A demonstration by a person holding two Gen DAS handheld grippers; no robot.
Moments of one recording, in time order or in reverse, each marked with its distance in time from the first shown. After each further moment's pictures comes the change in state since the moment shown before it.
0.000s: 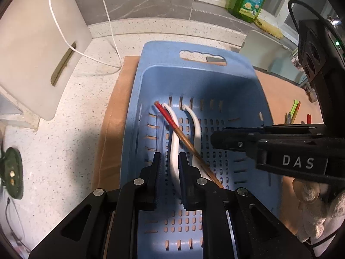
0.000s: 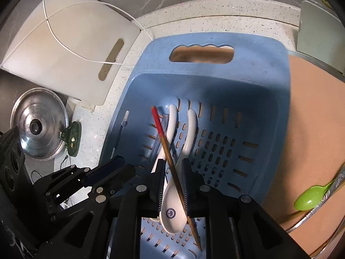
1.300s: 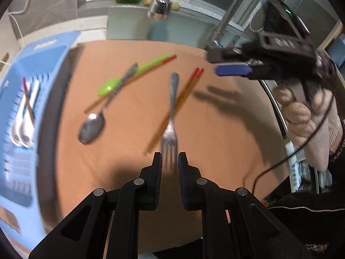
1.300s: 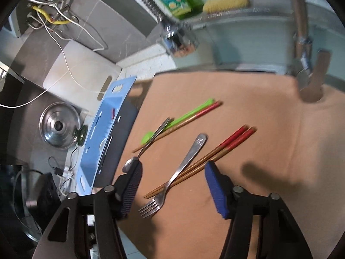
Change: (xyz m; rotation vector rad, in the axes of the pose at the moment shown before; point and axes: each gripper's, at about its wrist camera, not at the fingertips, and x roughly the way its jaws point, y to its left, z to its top) left arm -0.022 -0.242 -0.100 0.105 -0.033 -0.294; right arm -0.189 -0.229 -0.095 0.018 -0.118 0.122
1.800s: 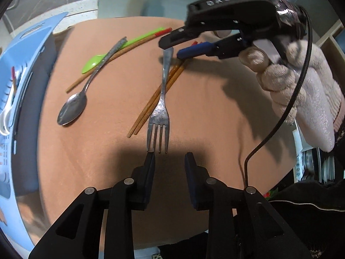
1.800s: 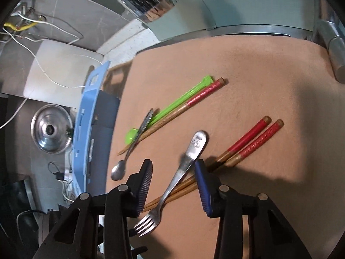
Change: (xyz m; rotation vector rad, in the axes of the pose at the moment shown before) left arm 0.032 -0.018 -0.010 0.014 0.115 0.031; right arm 0.064 -0.018 0.023 0.107 0.136 -0.032
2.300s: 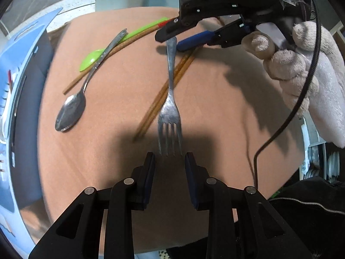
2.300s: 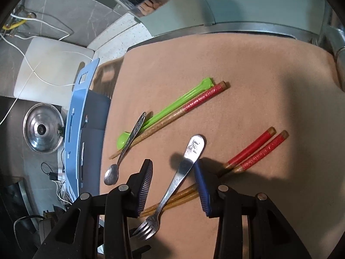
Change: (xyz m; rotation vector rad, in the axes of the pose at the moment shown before) left arm 0.018 0.001 0.011 0.012 0.066 0.041; right arm 0.013 -0.002 0.012 0.023 0.051 -0.034
